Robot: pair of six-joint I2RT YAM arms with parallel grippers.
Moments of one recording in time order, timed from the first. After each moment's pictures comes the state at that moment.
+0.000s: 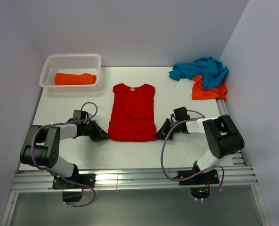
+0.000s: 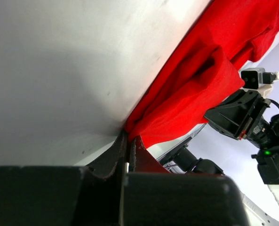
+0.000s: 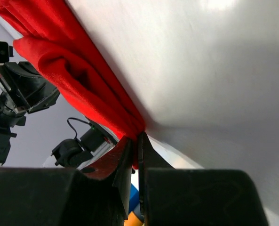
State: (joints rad) left arm -0.11 1.54 0.52 -0.08 0.65 -0.90; right arm 0.26 1.61 0.55 -0.02 -0.69 0.99
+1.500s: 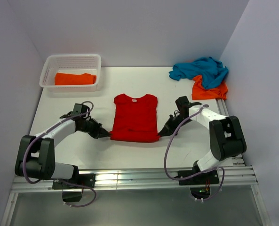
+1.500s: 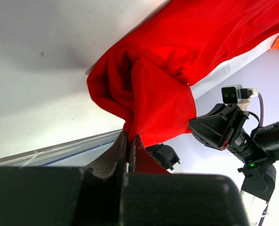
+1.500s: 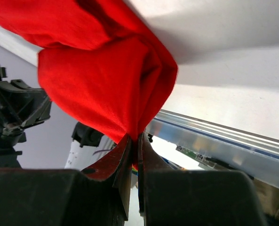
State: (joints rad) left arm -0.18 1.36 0.67 -0.51 0.62 -1.16; right arm 0.22 1.55 0.84 -0.76 -0.70 0.94
